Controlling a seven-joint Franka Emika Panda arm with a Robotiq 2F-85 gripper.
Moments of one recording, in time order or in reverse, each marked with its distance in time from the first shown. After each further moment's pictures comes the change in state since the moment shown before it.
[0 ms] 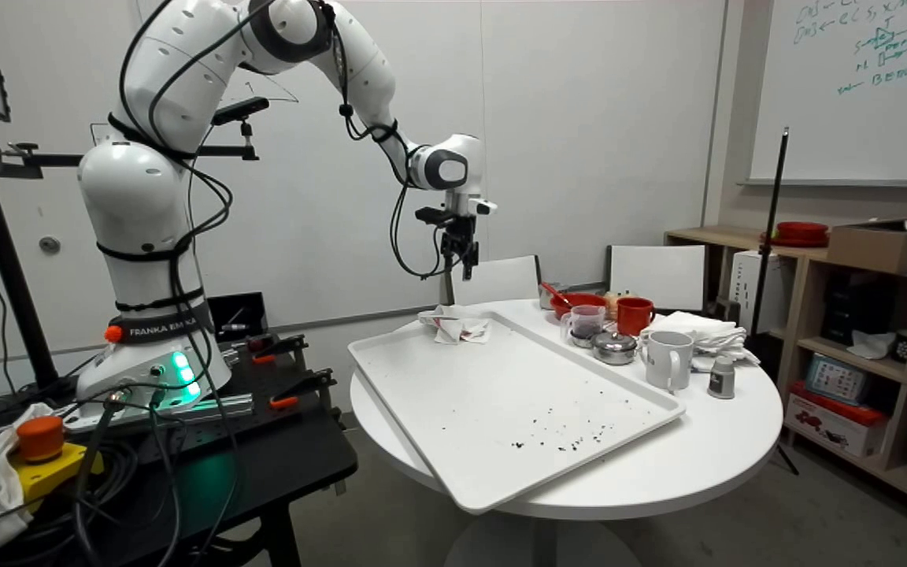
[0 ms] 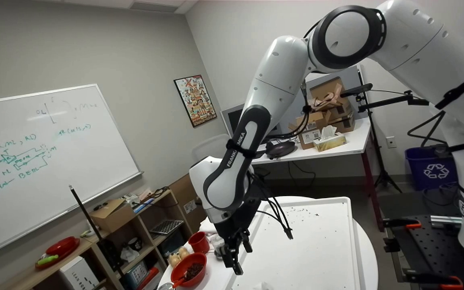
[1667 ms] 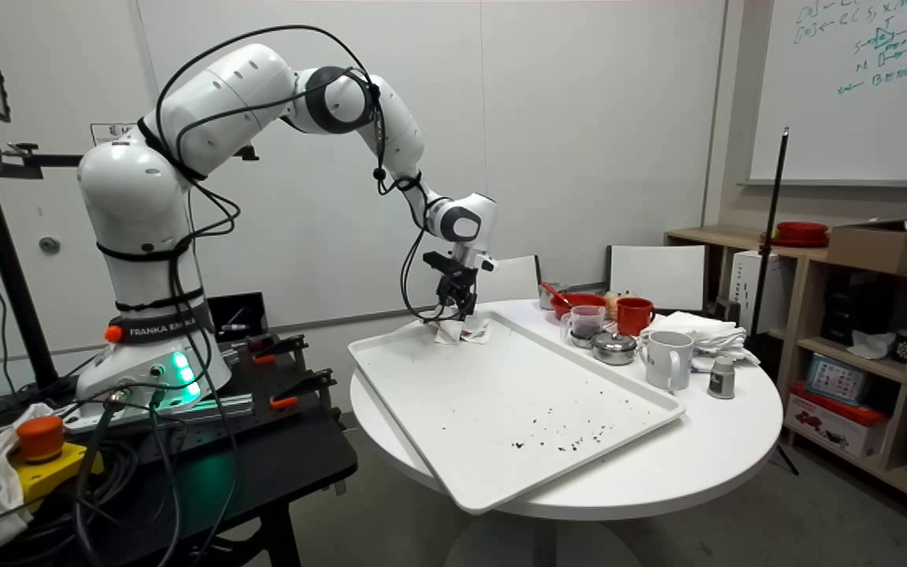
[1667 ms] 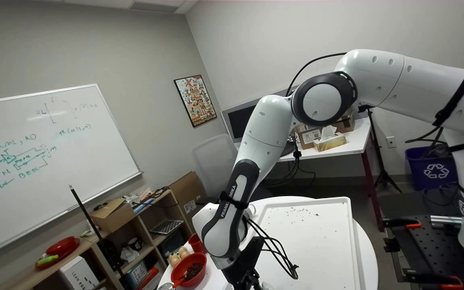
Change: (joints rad) arm -0.004 0.374 0.042 0.296 0.069 -0.110 -0.105
